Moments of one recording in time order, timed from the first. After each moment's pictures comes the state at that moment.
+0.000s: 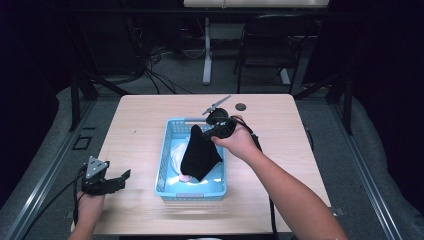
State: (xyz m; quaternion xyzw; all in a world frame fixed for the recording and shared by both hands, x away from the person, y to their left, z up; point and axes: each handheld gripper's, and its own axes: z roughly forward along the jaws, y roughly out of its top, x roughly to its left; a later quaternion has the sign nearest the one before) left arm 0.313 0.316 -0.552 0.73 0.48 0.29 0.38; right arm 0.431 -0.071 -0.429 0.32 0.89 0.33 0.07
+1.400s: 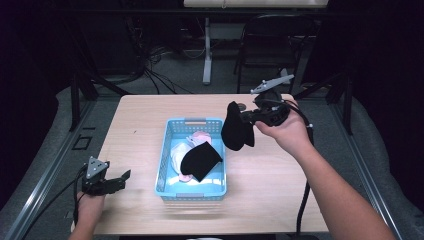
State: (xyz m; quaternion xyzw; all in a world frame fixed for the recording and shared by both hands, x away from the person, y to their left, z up) left arm 0.313 0.315 -0.552 0.73 0.48 0.29 0.38; right arm 0.384 -0.175 -0.332 0.36 0.84 0.37 0.15
